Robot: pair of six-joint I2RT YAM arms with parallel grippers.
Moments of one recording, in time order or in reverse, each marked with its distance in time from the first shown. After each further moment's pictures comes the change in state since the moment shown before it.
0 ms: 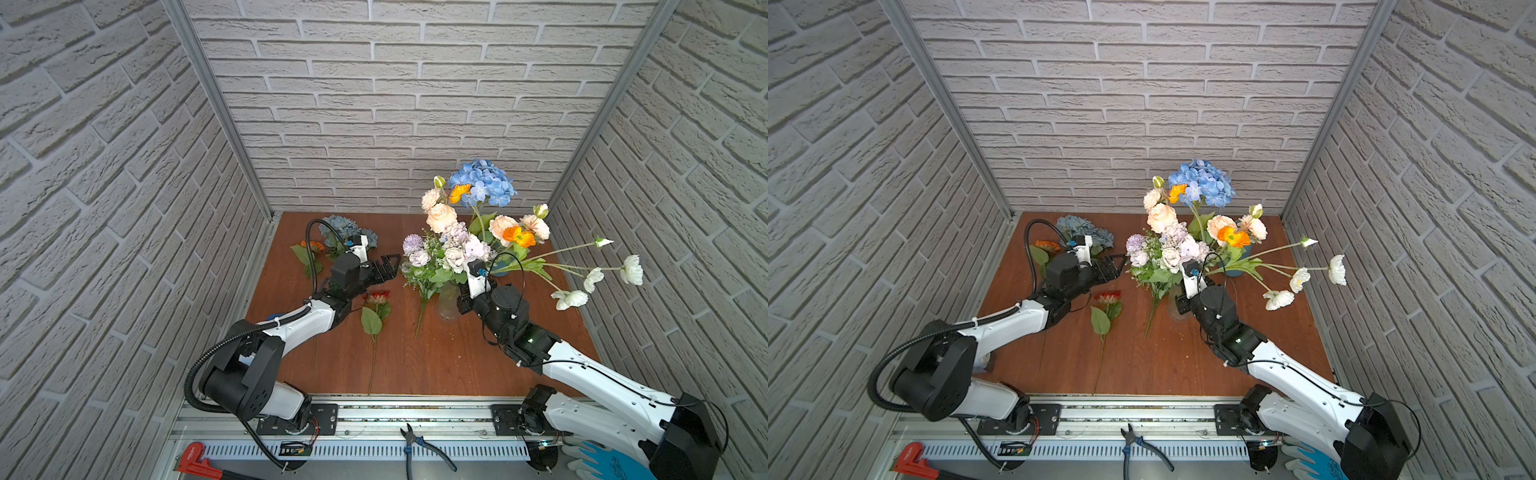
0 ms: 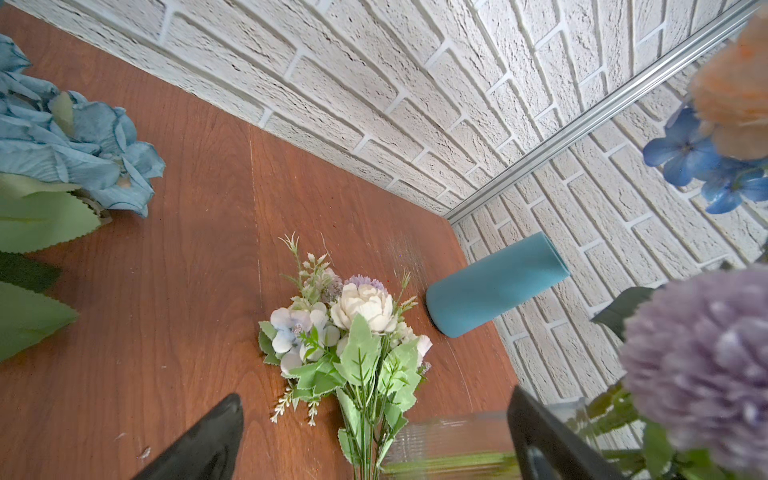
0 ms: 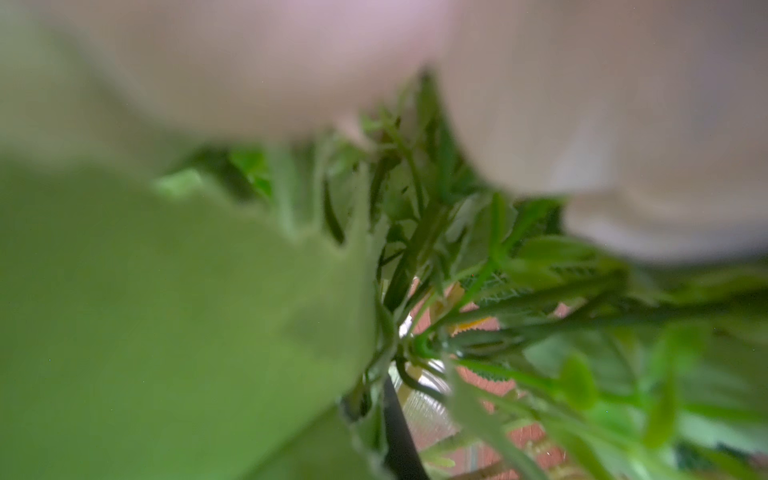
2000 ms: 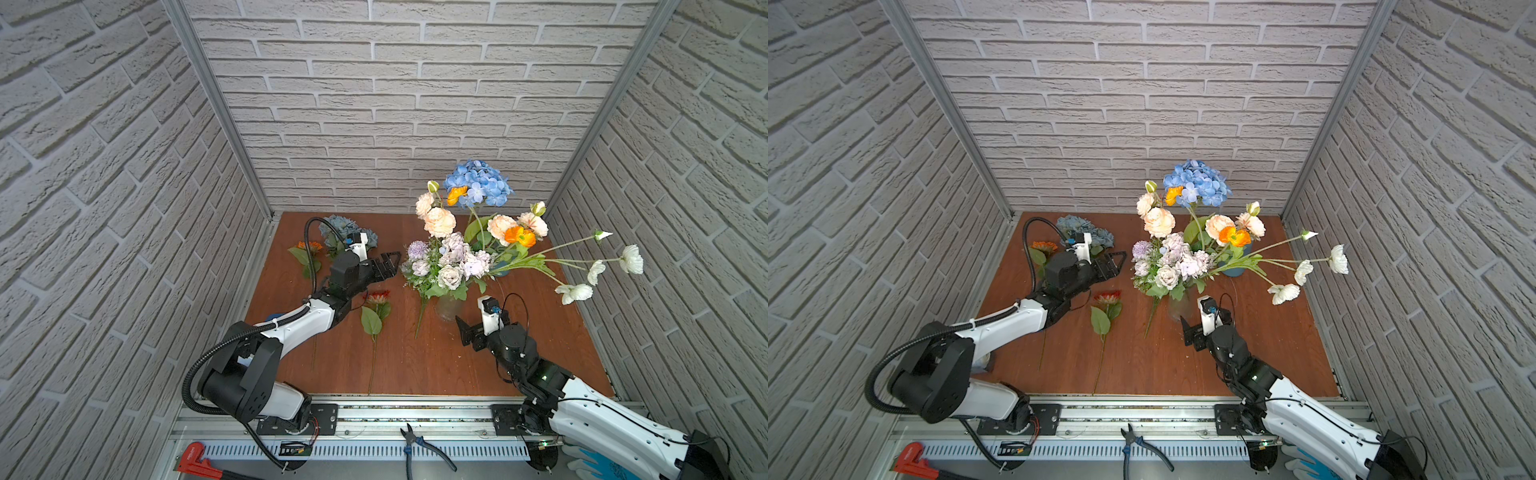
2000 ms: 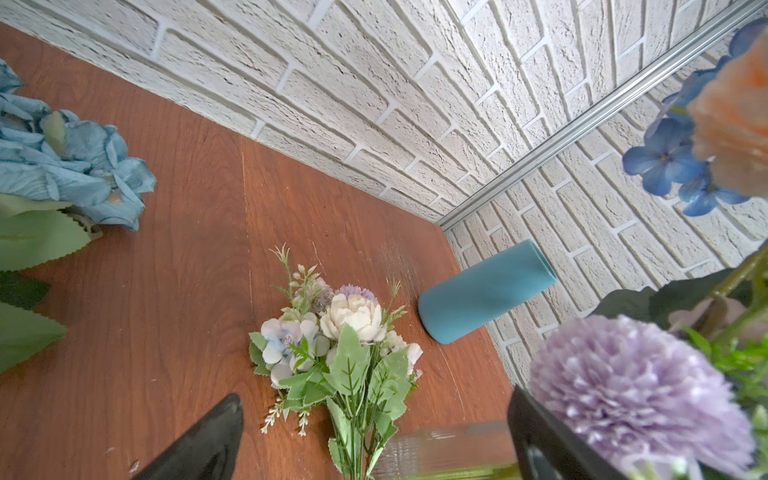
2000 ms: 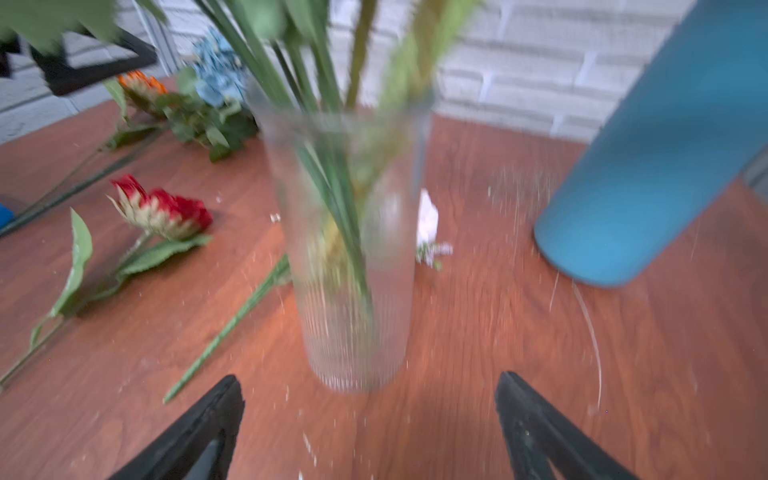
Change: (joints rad) left arm 0.000 -0.011 0.024 -0.001 -0.003 -0.003; right arm 0.054 -0.305 -0.371 -0.047 0.067 0.089
